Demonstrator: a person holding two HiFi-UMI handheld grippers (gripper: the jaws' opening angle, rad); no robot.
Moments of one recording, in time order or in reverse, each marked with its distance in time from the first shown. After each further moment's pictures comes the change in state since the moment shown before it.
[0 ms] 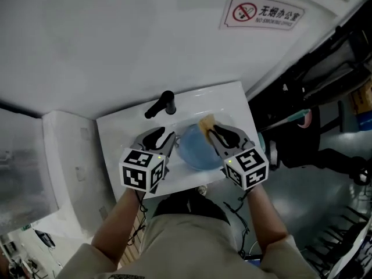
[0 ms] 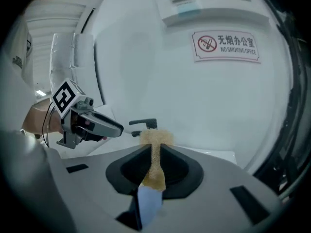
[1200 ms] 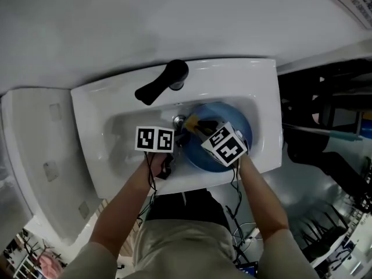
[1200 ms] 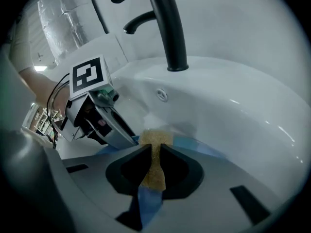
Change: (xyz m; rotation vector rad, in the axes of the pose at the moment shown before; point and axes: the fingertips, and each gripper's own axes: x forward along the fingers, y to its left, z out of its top) left arm 0.173 0.024 -0.247 -0.715 0.438 -0.239; right arm 0.164 0.014 -0.224 -0.148 0.574 0.308
